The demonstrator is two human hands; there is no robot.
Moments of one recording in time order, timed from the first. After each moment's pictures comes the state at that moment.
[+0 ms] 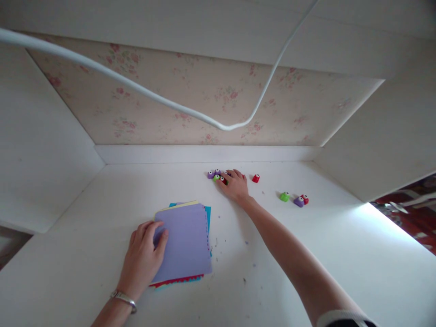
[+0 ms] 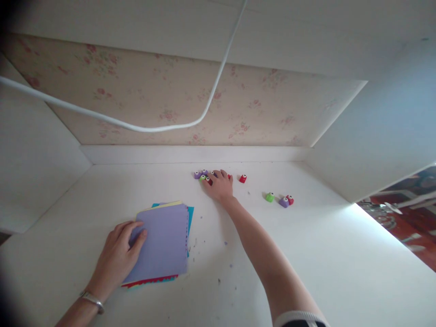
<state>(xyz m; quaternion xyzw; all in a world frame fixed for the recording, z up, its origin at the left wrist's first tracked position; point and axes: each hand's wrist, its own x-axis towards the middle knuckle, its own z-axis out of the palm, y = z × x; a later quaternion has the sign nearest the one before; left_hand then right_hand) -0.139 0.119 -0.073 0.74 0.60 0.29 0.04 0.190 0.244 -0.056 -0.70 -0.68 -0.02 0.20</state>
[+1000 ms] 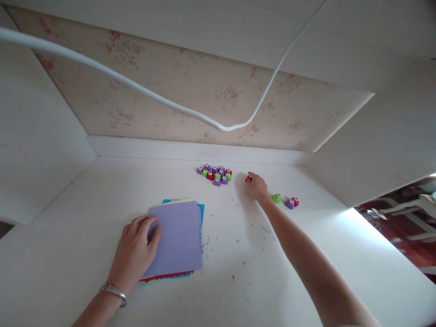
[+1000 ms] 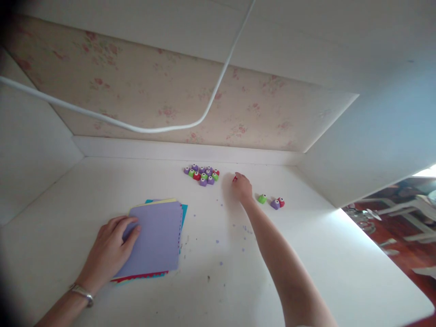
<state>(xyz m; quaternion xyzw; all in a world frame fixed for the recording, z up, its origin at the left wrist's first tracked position) -0.139 0.122 -0.078 0.77 0.58 0.27 0.00 0.283 0.227 -0.037 -0.82 -0.55 0.05 0.18</state>
